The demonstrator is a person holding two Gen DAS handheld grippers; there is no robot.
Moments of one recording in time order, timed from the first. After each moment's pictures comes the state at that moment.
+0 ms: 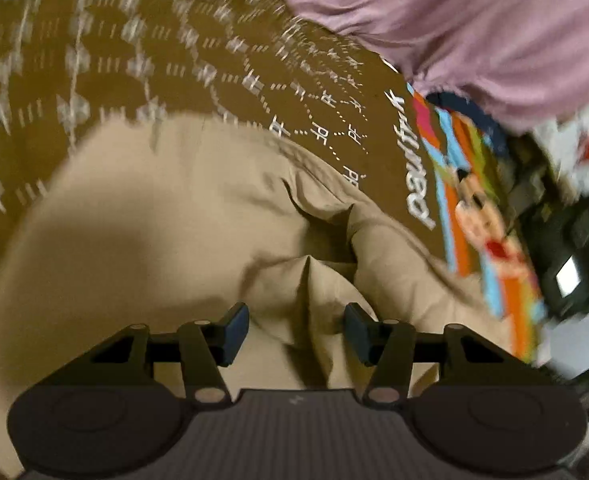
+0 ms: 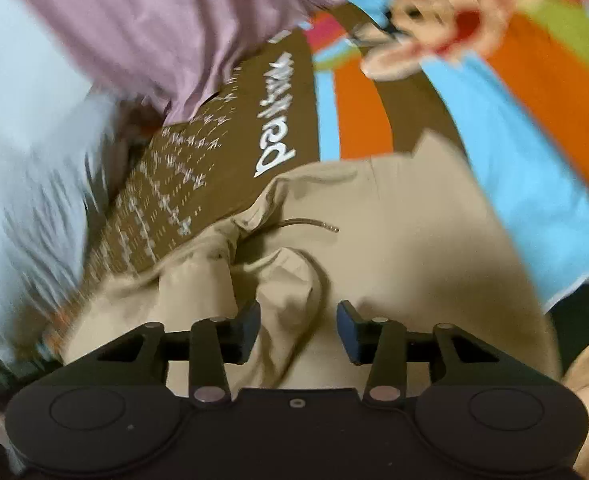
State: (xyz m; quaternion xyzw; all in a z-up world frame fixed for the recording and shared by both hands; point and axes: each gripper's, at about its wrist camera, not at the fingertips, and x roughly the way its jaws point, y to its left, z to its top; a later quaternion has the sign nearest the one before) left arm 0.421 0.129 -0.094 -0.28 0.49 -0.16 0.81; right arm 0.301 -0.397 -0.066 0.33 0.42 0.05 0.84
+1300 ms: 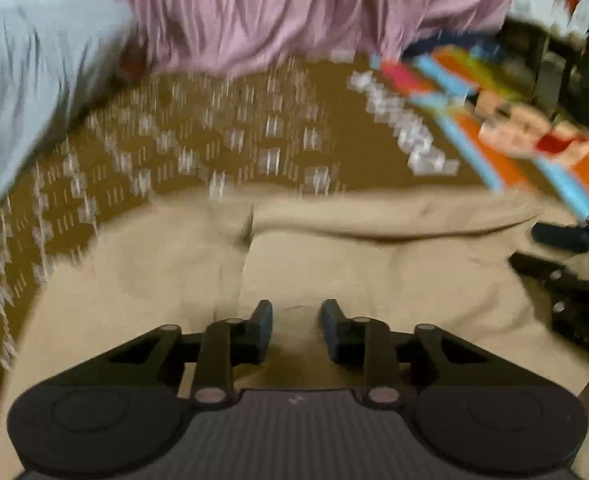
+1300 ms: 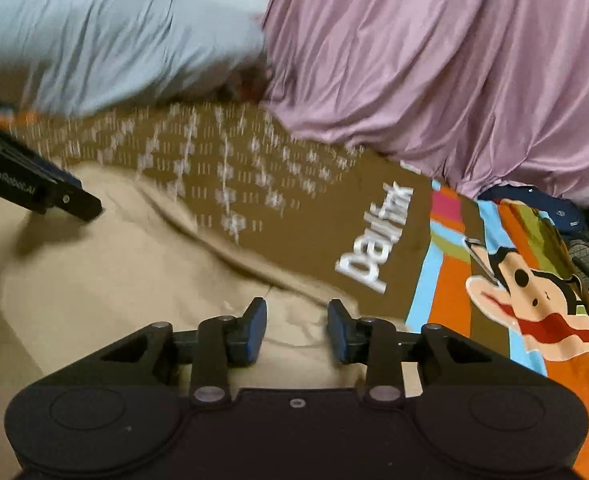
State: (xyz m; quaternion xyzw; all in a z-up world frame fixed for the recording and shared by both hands) left arm 0.384 -0.025 -0.083 0.06 0.41 -0.10 0.90; right arm 0.332 -0.225 -0.062 -0.19 0.28 0.09 0.94
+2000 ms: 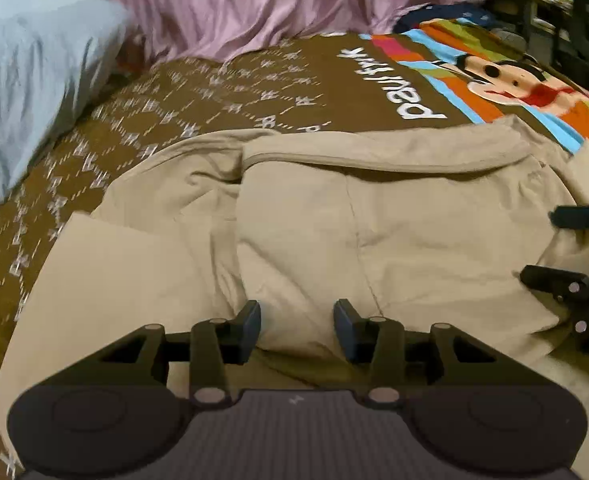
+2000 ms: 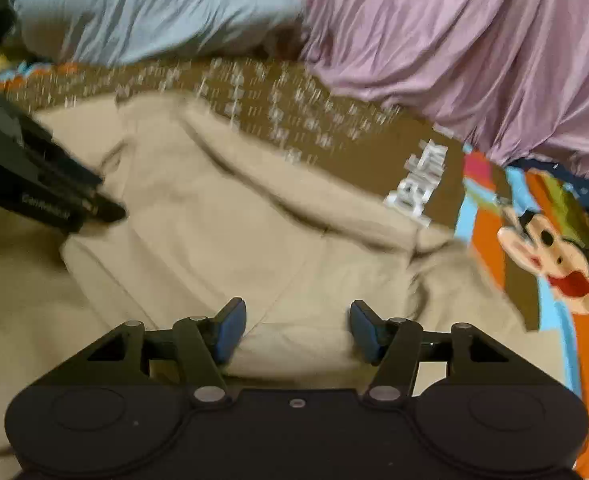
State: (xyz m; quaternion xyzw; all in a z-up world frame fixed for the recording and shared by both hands) left arm 0.330 -0.027 -0.087 0.09 0.42 -0.09 0.90; right arm 0.274 -0.207 -0.090 -0.19 0.33 0.13 0.92
